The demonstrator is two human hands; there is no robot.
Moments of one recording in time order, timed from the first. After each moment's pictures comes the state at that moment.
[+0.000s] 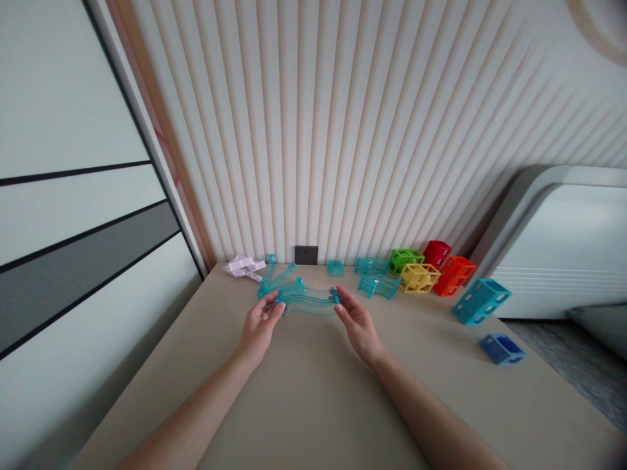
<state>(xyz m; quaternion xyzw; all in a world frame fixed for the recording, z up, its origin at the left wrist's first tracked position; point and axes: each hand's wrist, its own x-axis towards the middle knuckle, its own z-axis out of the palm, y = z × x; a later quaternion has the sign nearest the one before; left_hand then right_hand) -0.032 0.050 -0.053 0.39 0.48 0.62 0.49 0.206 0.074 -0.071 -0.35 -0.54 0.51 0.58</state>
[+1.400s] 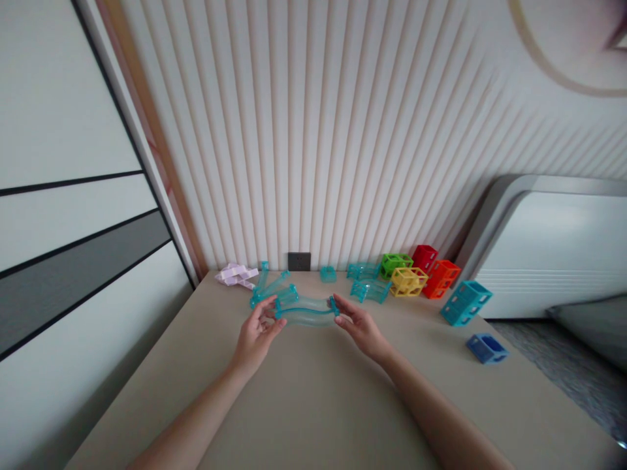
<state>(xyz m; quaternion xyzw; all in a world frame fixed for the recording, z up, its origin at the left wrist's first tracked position) -0.030 0.044 -0.050 0.51 0.45 0.59 0.43 0.249 0.074 -0.057 -0.37 -0.67 0.44 0.48</state>
